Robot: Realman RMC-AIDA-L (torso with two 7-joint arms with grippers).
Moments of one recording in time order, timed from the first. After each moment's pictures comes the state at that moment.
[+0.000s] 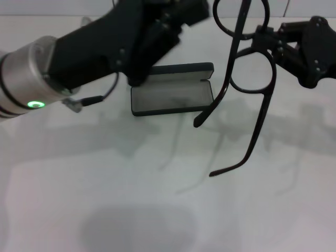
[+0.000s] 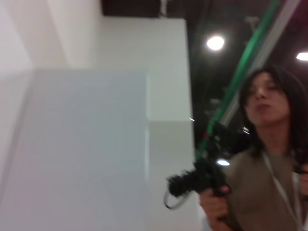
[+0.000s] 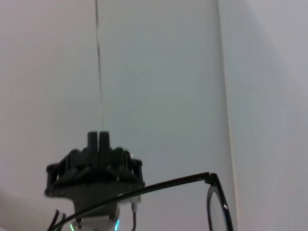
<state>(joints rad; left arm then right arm) -0.63 -2.09 1.00 0.43 1.17 2.03 -1.13 0.52 2.01 -1.09 -0.78 -1.31 -1.65 1.28</state>
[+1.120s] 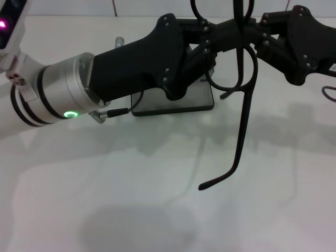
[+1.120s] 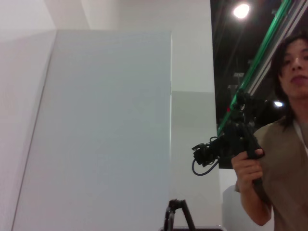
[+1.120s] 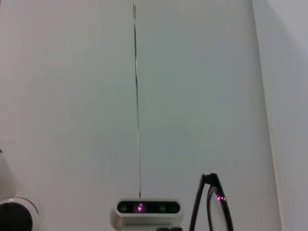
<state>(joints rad) -0.66 -2.10 1.07 0.34 1.19 1.91 -1.04 0.61 2.02 -1.10 -0.67 -1.25 -1.74 1.24</state>
